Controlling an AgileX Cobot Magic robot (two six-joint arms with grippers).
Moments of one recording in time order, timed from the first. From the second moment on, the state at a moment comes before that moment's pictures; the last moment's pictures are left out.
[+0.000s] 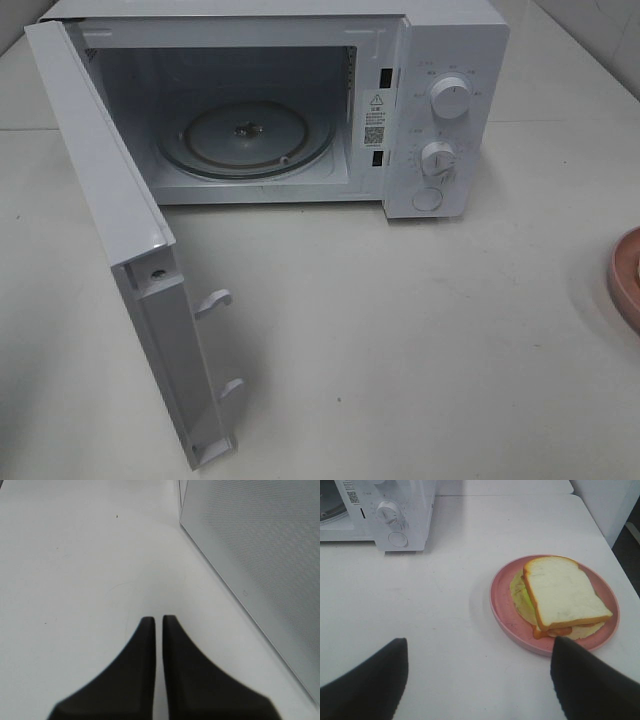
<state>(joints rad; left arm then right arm) -0.02 0.55 -0.51 -0.07 0.71 -0.01 0.00 0.00 -0.50 -0.05 1.00 0.04</state>
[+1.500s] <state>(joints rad) -0.09 1.35 -0.31 0.29 -0.70 -0.22 0.00 0.00 -0.50 -0.05 1.00 0.04</state>
